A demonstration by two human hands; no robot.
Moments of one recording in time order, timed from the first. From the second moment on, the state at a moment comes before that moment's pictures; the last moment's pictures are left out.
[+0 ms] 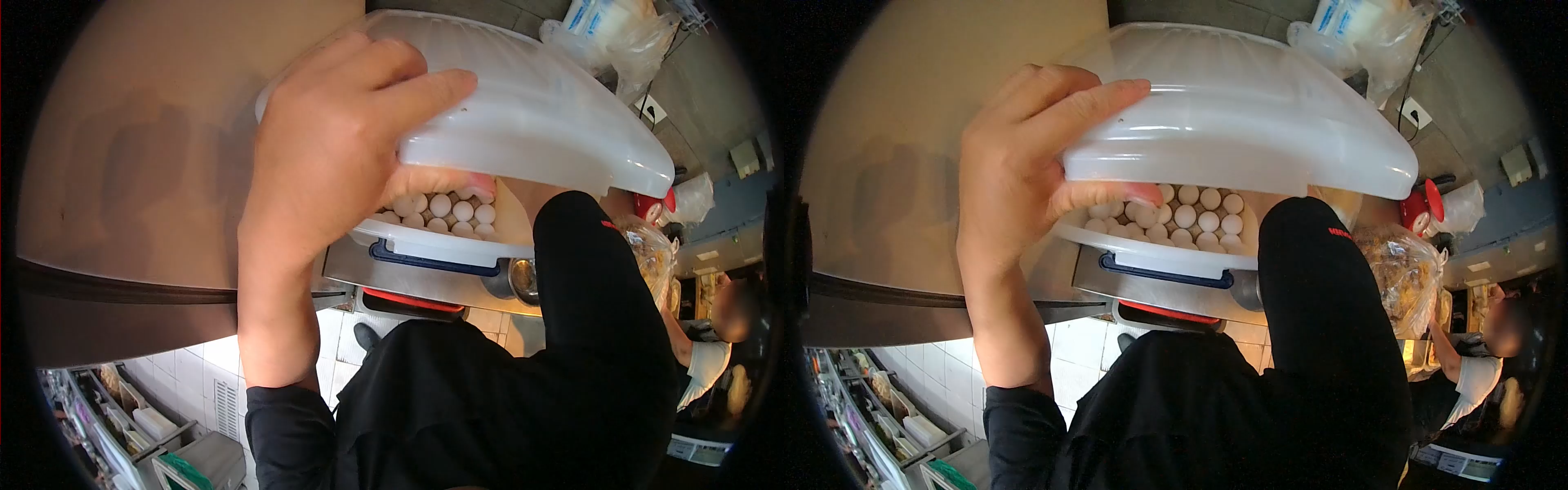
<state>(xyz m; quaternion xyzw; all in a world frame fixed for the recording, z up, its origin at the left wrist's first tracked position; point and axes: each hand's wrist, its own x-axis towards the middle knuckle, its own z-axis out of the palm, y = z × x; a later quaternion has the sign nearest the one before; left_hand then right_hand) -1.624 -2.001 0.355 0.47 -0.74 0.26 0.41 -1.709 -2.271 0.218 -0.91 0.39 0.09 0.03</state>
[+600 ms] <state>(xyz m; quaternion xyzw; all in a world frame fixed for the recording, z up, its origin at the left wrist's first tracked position) -1.633 -1.994 0.353 0.47 -0.74 0.25 0.41 -1.798 -2.158 0.329 -0.89 0.42 -0.13 0.16</state>
